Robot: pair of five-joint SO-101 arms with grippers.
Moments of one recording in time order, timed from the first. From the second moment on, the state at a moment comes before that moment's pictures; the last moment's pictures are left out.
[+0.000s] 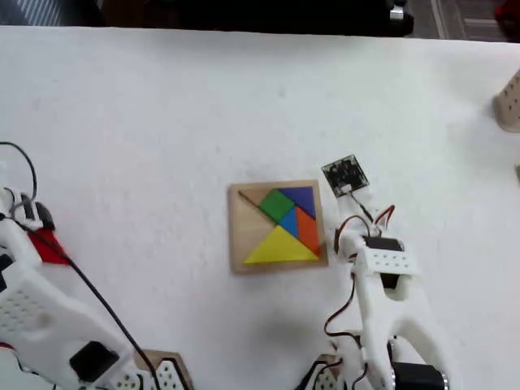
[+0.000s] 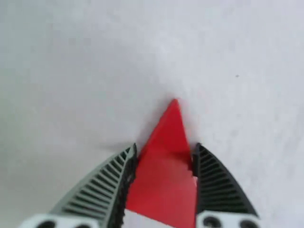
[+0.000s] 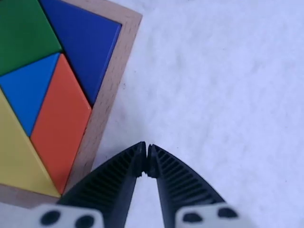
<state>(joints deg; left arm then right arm) -49.5 27.9 4.9 64.8 -14.5 0.6 -27.9 69.0 27.1 29.1</state>
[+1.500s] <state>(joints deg) -51.1 9.9 13.8 69.8 -23.8 0.6 -27.9 69.0 27.1 32.7</state>
